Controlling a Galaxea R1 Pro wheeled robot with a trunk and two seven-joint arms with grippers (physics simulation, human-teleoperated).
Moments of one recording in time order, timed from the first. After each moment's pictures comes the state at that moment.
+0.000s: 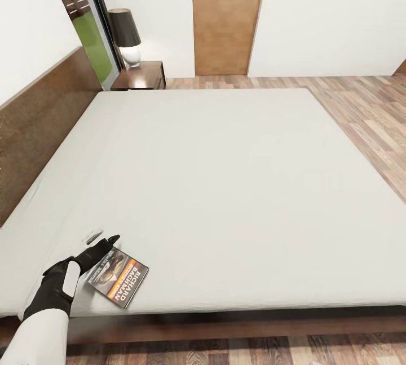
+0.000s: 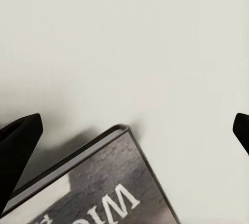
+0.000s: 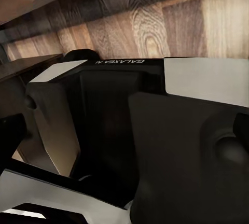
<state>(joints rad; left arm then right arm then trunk) -0.66 0.05 0.67 -0.80 0.12 0.48 -0.30 -0.48 -0.27 -0.08 0.07 -0.06 0.09 0.95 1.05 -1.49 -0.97</state>
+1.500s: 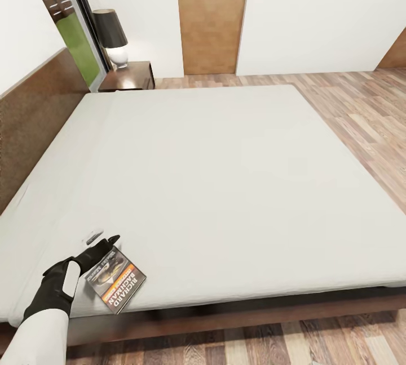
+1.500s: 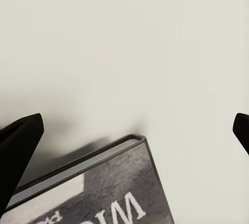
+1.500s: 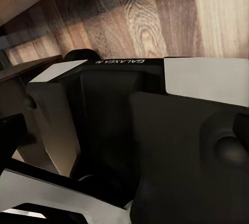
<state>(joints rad) -0.66 0.05 0.67 -0.79 0.12 0.48 -0.30 -0.48 -0.27 -0.08 0.07 -0.06 0.09 0.95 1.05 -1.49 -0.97</state>
